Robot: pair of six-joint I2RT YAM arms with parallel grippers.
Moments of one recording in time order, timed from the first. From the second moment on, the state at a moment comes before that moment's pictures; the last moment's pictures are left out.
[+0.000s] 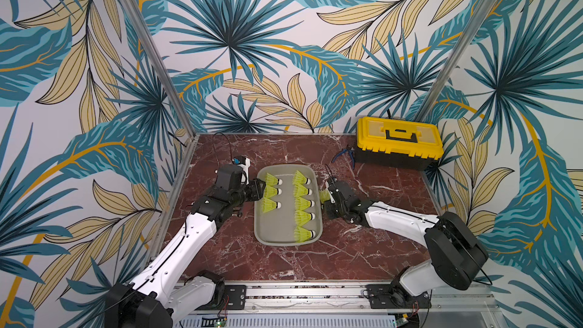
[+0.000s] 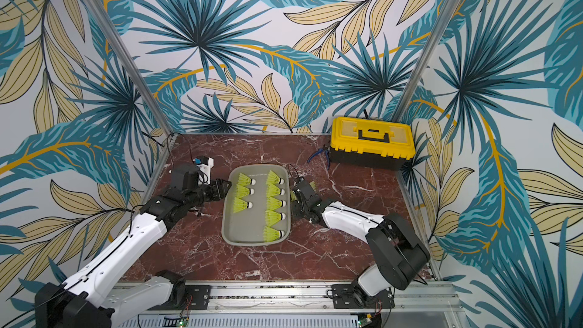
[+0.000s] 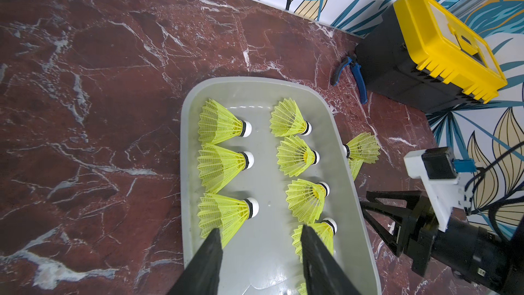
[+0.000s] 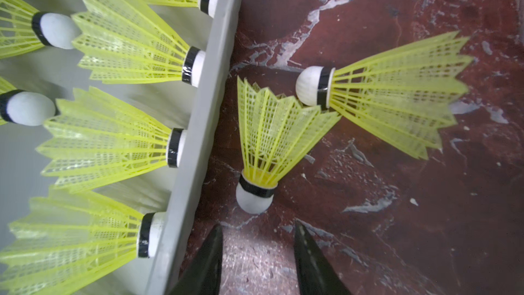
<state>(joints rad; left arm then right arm) -0.31 1.08 0.86 -0.43 0.15 -0.47 0.62 1.55 0.82 -0.23 0.14 0.37</state>
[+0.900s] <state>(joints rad) -0.31 1.08 0.86 -0.43 0.15 -0.47 0.61 1.73 0.90 -0.20 0.17 0.49</state>
